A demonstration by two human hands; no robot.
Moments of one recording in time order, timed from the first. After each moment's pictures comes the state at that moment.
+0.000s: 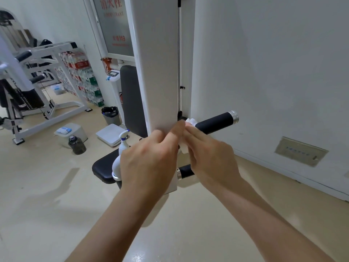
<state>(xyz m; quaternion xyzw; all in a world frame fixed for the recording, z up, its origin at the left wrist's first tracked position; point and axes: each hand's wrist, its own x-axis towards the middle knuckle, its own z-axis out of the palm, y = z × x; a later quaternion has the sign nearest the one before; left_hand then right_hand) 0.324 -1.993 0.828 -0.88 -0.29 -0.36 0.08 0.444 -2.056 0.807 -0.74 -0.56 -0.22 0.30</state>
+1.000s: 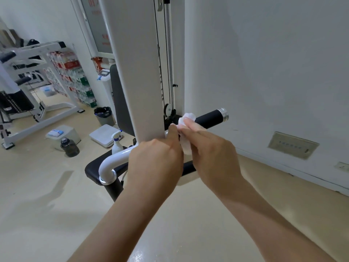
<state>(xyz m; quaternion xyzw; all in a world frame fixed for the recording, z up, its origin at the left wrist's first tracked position) 0.355 -2.003 0.827 -0.92 -0.33 -0.19 0.12 0.460 -2.071 0.801 -0.73 -0.54 -0.20 0.36</state>
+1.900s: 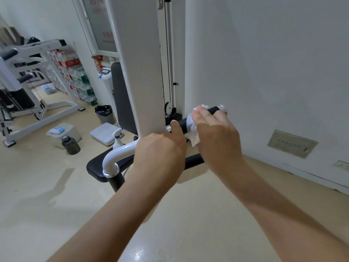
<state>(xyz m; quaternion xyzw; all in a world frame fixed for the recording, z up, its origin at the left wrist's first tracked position) 0.356 -2.013 0.844 -0.92 -0.32 -0.15 0.18 0.490 -2.060 0.797 -0.73 -0.51 -0.38 0.26</state>
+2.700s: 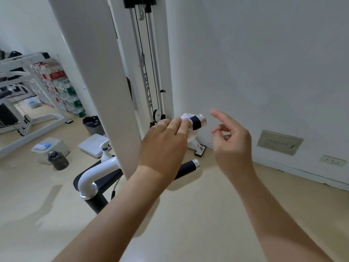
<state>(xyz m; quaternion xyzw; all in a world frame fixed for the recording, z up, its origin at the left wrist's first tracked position) 0.409 -2.001 0.829 -0.94 -0.20 -0.21 0.16 0.516 -2.103 0.804 -0.69 -0.33 -0.06 0.64</state>
